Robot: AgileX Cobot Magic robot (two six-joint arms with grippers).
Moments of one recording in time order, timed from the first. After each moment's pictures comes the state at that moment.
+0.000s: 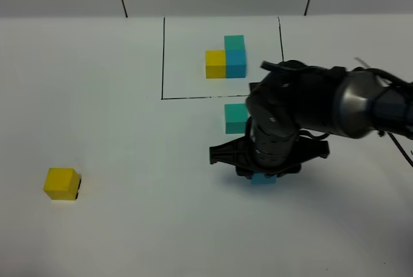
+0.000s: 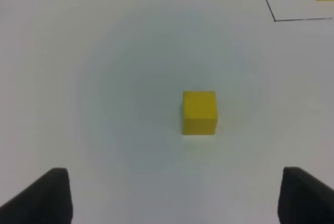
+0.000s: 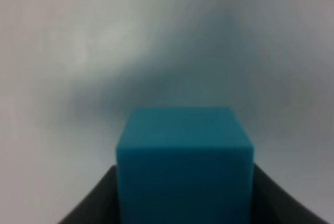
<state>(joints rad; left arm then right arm) -0.05 -0.01 -0.50 -0.04 1.06 -0.02 0.71 1.91 -1.20 -0.17 0.83 0.86</state>
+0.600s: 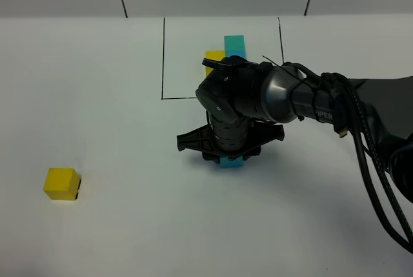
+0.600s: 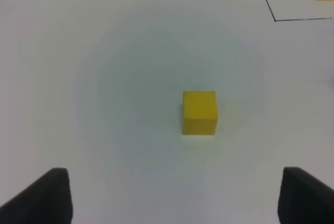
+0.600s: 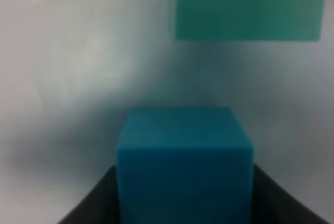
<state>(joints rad) -0.05 -0.01 -0.50 -0.04 1.06 -0.02 0.72 2.16 -1.48 -0.21 0.86 0.86</state>
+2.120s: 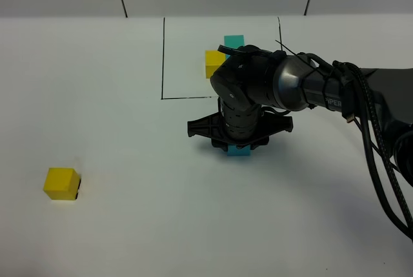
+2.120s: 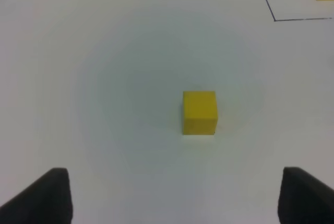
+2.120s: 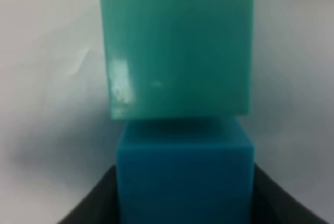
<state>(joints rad) -0.05 -0.01 -0.50 -0.04 1.06 -0.02 0.66 2.16 -1.48 -0.21 0.82 0.85</state>
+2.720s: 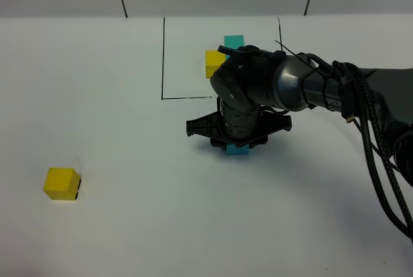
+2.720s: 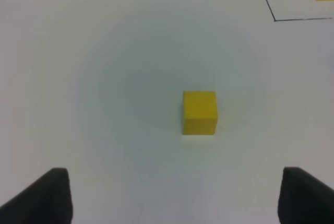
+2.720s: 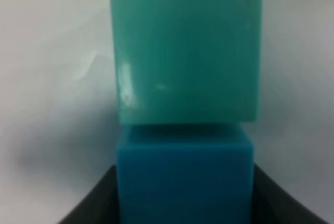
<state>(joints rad) -0.05 -0.01 -0.50 -0.04 1.06 -0.02 0.66 2.16 -1.48 -0.21 0.81 0.85</state>
